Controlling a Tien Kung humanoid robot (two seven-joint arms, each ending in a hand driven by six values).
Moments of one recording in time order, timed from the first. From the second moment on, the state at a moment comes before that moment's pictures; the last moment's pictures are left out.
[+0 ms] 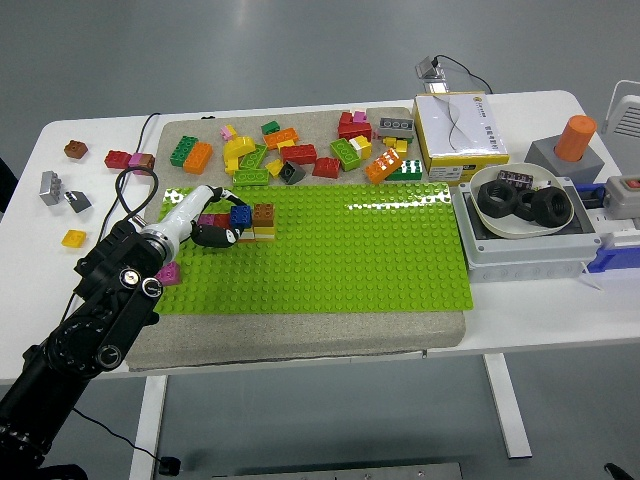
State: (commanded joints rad) left arm -0.54 0.02 -1.22 -0.93 1.88 -0.12 0.17; right arm 0.16 -0.11 1.59 0.18 -1.47 -0.01 -0.23
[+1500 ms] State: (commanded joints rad) left arm -0.53 0.03 -1.22 -0.98 1.94 -0.16 0.23; right arm 0.16 -0.11 1.60 0.18 -1.50 0.00 -0.23
